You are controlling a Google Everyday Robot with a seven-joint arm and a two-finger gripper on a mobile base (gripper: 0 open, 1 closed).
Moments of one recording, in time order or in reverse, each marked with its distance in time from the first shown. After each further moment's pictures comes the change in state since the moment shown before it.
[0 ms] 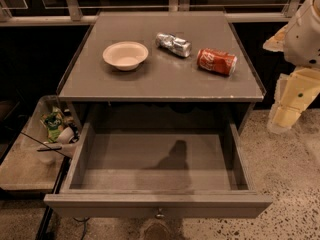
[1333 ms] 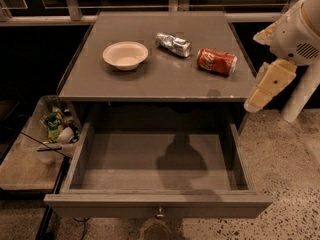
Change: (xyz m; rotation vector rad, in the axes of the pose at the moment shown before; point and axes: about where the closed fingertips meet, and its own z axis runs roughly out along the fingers) arm -0.015 -0.054 0.035 0.059 -0.184 0.070
